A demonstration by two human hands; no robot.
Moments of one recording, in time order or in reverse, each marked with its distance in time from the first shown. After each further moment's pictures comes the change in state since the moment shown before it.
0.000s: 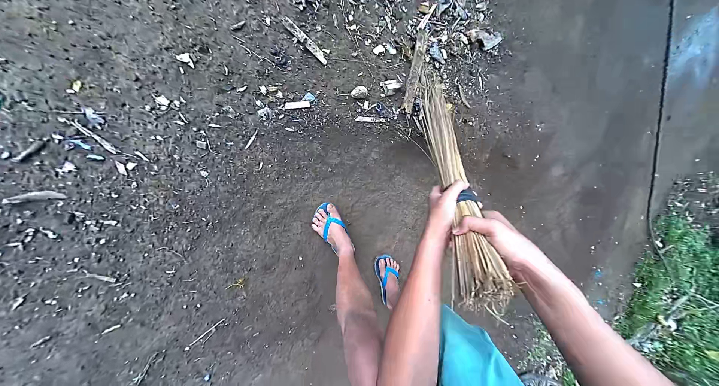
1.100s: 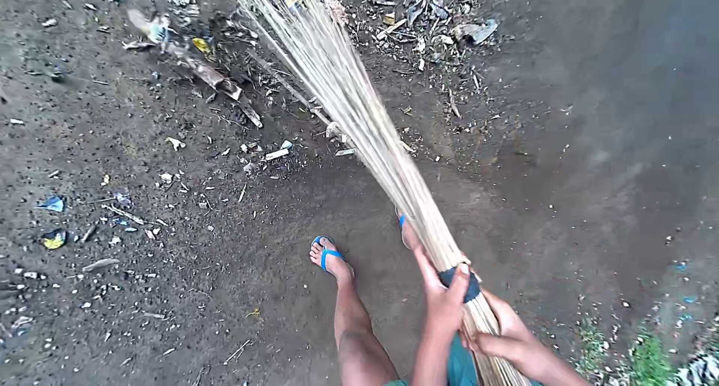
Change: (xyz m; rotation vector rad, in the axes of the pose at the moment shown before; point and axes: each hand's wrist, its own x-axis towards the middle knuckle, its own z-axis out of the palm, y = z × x) left_hand -0.018 -0.059 0.081 0.177 0.045 0.290; right_hand 0.002 0.057 -0.141 0.232 -0.313 -0.167
